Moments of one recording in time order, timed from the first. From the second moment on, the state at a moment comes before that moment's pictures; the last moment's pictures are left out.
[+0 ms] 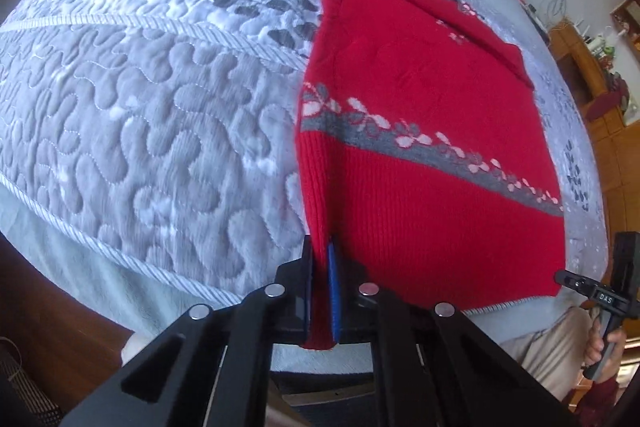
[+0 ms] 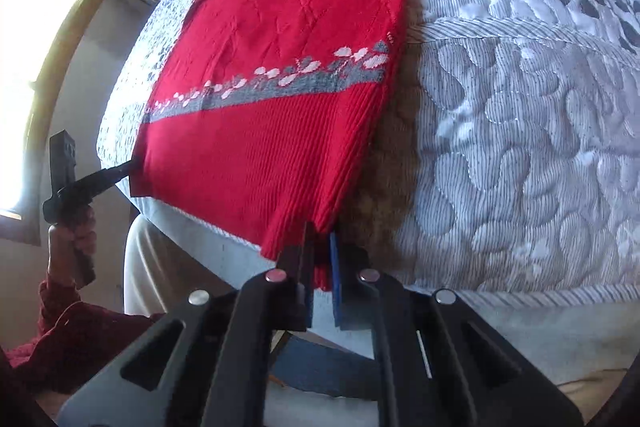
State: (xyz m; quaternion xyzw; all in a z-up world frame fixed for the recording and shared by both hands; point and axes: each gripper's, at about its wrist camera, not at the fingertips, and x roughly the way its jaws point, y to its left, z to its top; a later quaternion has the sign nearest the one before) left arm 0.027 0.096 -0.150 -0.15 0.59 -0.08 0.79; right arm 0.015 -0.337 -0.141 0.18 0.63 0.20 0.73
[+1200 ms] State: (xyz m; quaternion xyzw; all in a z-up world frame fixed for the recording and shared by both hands) left arm 0.409 0.090 -0.083 -0.28 0.48 -0.05 0.83; right arm 0.398 -0.449 -0.090 0.37 0.58 0.17 0.70
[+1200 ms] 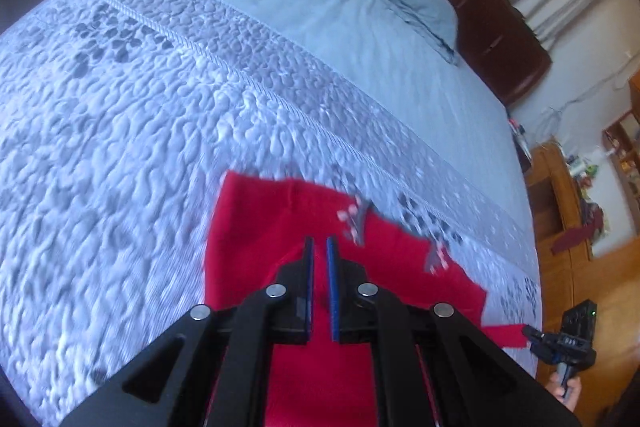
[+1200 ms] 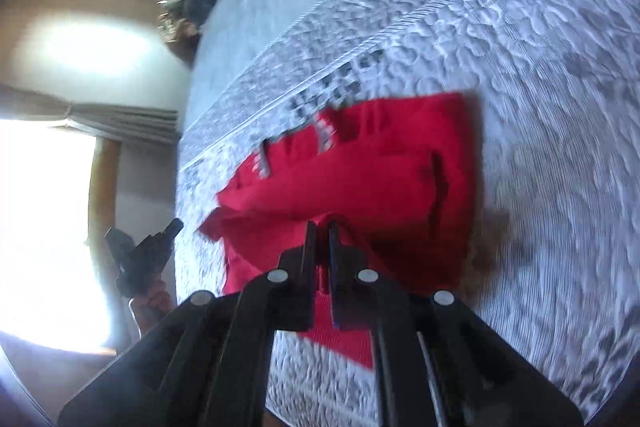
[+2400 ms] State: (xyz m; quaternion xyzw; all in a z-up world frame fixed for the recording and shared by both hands) left arm 0.485 0.017 -0.165 -0.10 0.54 -0.11 0.83; right arm 0.445 -0.445 -0.138 0.20 0.59 0.08 0.78
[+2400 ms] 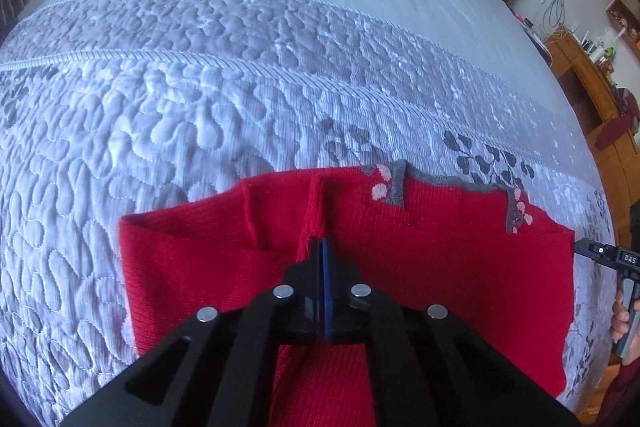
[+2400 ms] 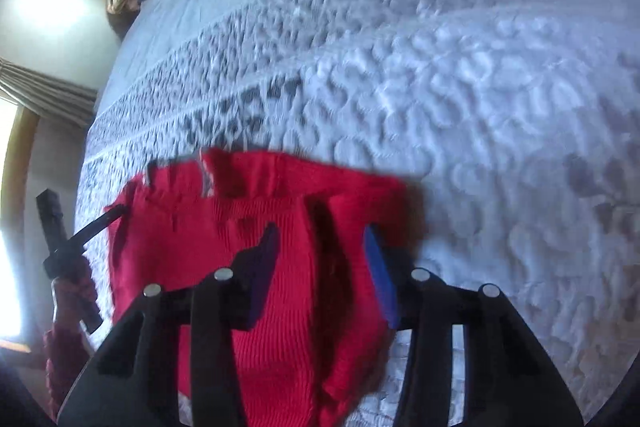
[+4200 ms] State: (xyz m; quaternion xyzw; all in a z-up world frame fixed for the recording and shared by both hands) left arm 0.494 0.029 -0.154 -0.09 0.44 -0.04 0.89; right arm 0.463 -0.440 -0.146 0.22 0.55 0.11 0.80
